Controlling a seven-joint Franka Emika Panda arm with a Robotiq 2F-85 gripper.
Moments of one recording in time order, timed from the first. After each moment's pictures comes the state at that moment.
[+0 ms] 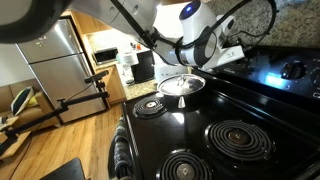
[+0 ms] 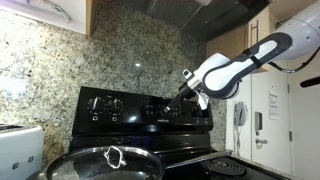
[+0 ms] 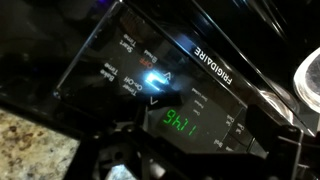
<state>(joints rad) -0.19 0.78 0.13 -1.42 -0.20 3.09 -0.45</state>
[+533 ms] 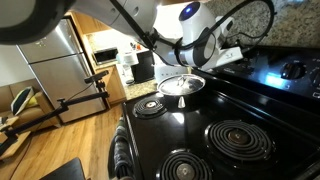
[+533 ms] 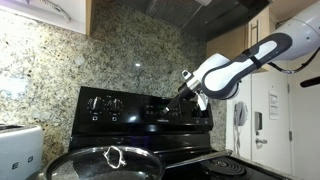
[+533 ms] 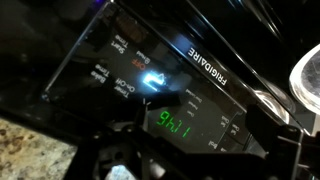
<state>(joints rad) -0.19 0.79 0.14 -1.42 -0.20 3.09 -0.45</state>
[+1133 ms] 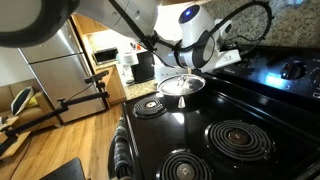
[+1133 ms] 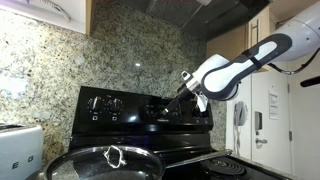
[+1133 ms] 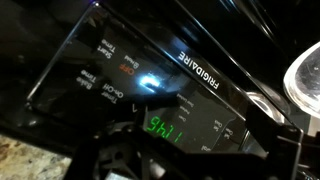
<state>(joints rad) -0.19 0.80 0.15 -1.42 -0.20 3.09 -0.45</state>
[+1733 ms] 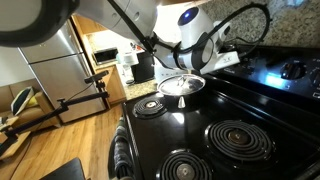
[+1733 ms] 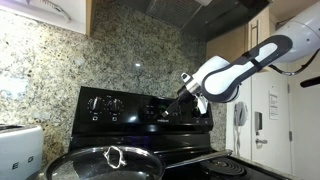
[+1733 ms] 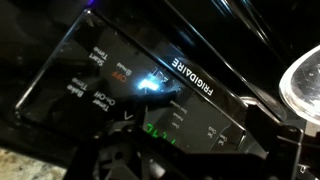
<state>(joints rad) -0.18 0.80 0.14 -1.43 -0.20 3.10 -0.45</state>
